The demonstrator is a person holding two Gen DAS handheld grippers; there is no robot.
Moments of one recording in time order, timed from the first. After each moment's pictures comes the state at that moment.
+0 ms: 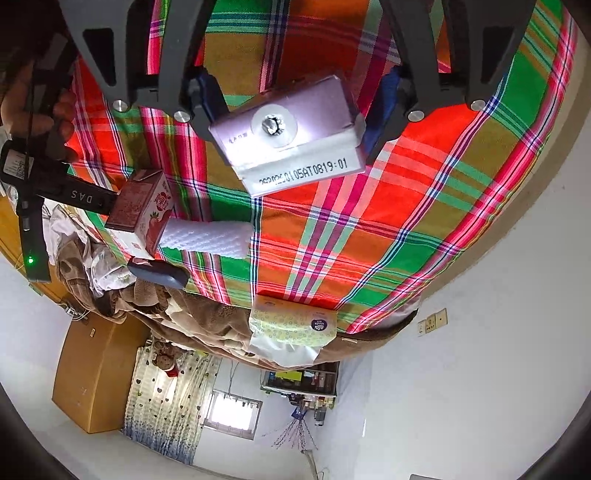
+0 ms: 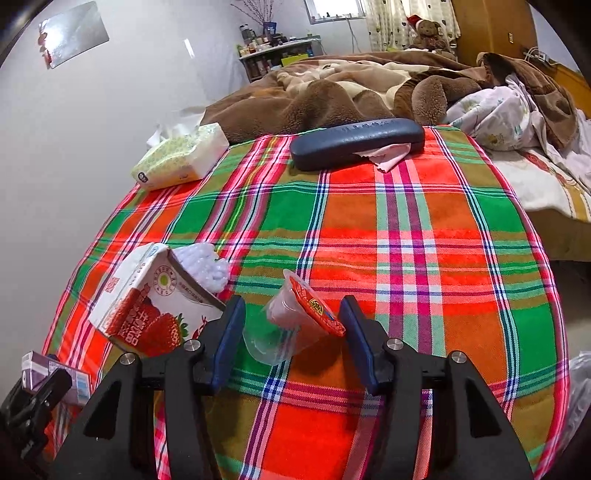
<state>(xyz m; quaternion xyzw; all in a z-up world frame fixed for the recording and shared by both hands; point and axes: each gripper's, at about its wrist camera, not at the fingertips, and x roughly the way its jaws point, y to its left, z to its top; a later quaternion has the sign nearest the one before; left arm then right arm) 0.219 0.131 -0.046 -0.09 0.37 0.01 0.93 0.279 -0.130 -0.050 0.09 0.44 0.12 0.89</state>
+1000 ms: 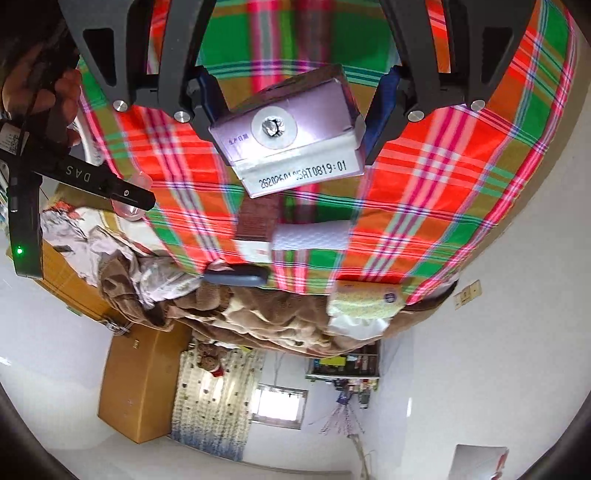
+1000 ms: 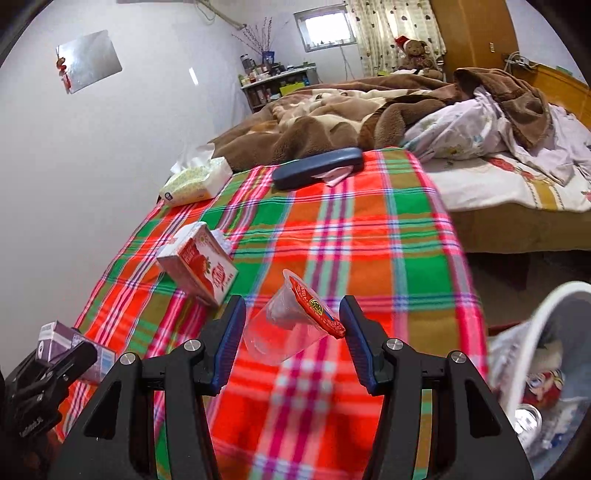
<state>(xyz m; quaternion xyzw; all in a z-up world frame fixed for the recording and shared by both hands) 0.166 0.045 0.002 -0.06 0.34 -0.06 0.94 0.187 -0.198 -0.010 0.11 0.39 0.12 0.91</state>
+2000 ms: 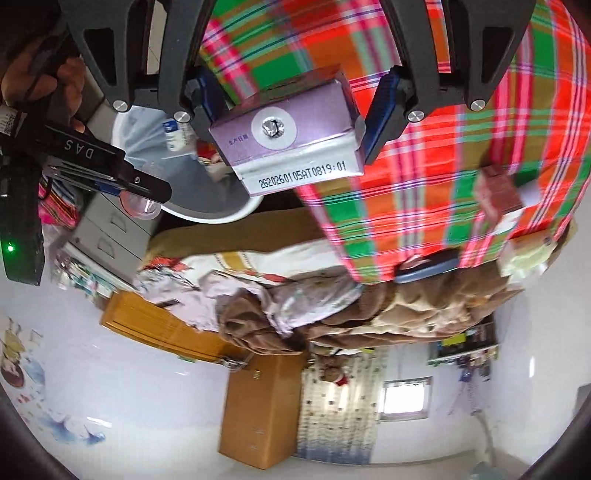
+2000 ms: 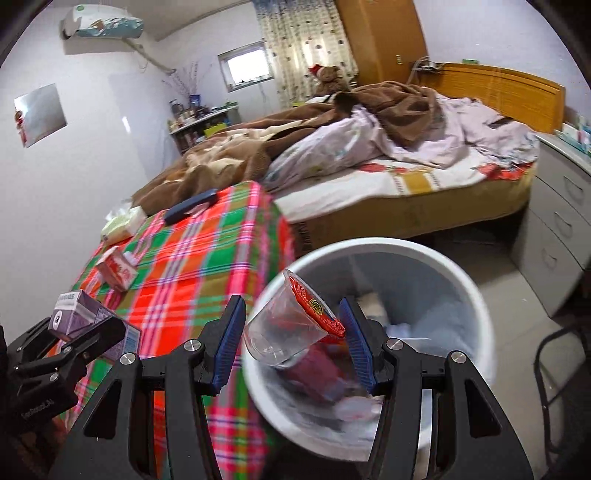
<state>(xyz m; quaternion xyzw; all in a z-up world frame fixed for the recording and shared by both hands) 0.117 -0.174 0.026 0.03 0.32 -0.26 0.91 0.087 -0.353 0.002 0.14 0.34 -0.03 0.93</state>
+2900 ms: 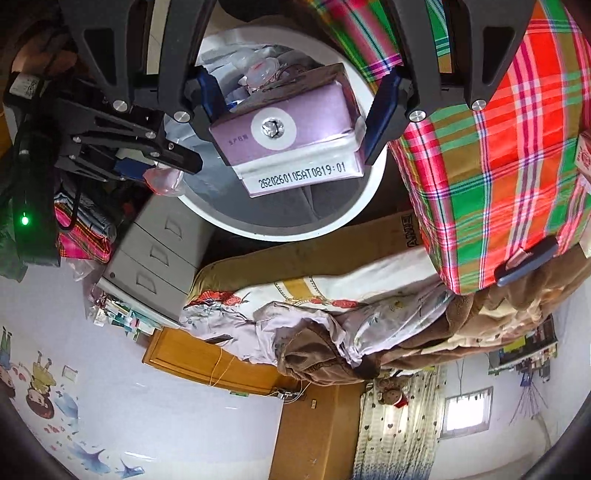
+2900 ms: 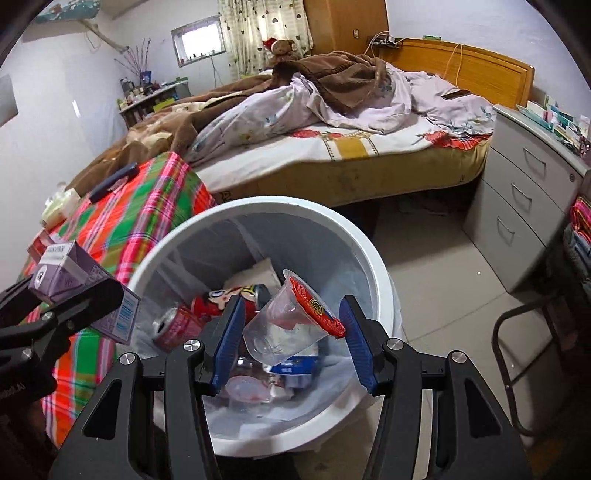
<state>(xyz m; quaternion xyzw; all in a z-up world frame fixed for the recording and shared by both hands) 0.143 -0.291 -0.007 0.05 0.37 -0.35 0.86 0.085 -0.412 -0.038 0.12 0.41 -0.10 0.90</state>
